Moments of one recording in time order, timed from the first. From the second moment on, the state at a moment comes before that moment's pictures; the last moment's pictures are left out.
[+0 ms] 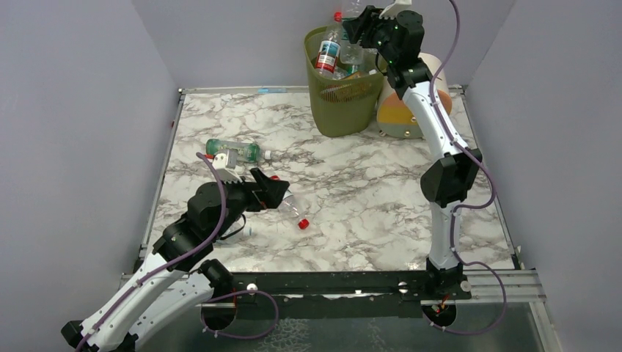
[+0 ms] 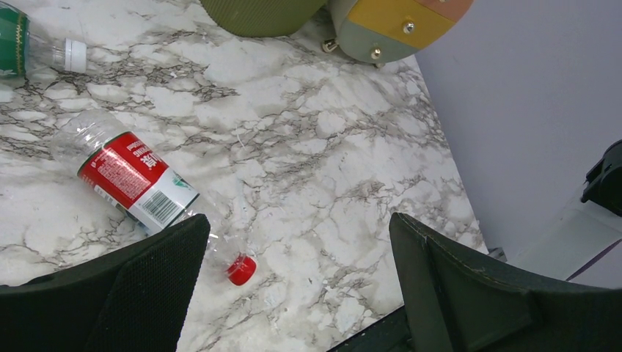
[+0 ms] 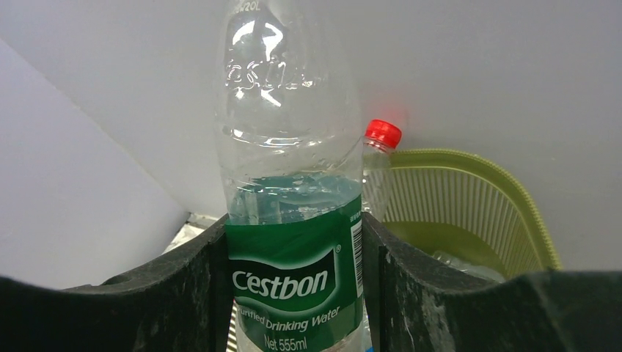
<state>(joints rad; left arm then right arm) -0.73 0.55 0.74 -0.45 -0.20 -0.70 0.31 2.15 2.34 -0.07 -0.14 0.34</state>
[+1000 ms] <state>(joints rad) -0.73 0.53 0.72 -0.46 -0.20 -0.71 0.28 2.17 2.29 -0.04 -0.14 0.42</state>
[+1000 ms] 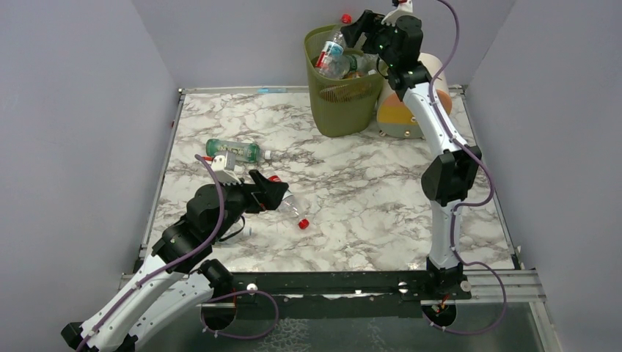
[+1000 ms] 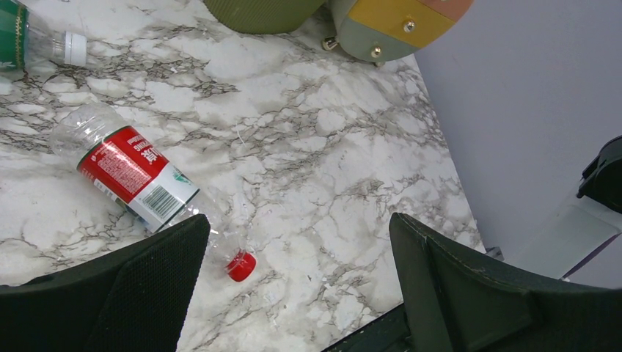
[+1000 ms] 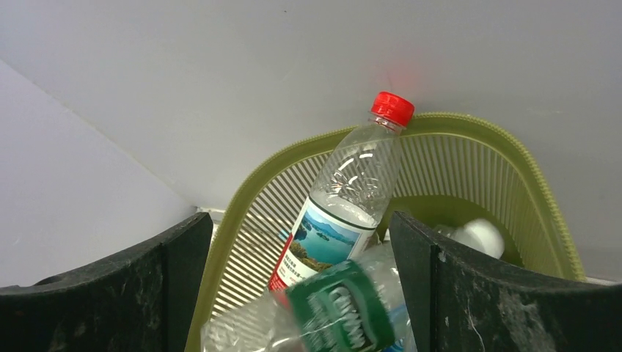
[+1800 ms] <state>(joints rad) -0.73 0.56 0.72 -0.46 -0.20 -0.72 0.29 1.75 1.84 -0.13 -0.39 0.44</state>
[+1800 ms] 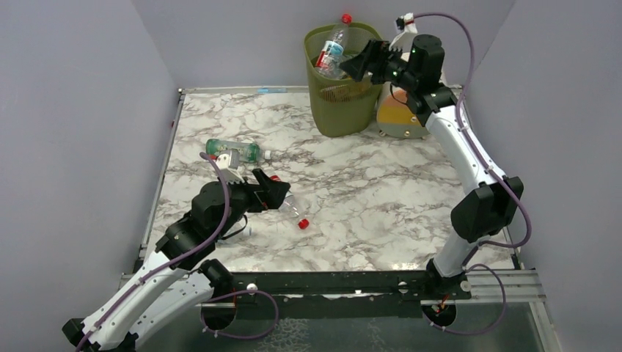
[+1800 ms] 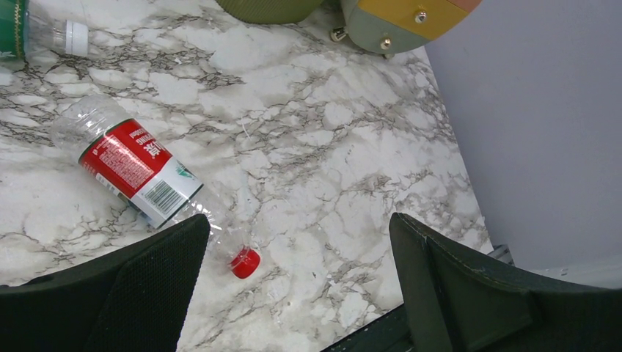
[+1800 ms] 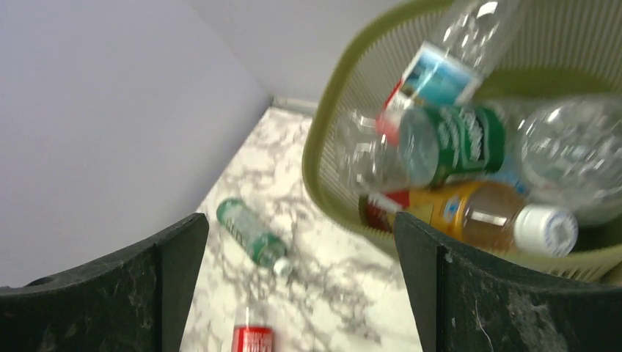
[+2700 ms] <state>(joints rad) -0.73 0.60 0.50 -0.30 -0.12 -0.76 0.51 1.62 1.34 -0.23 -0.46 0.41</state>
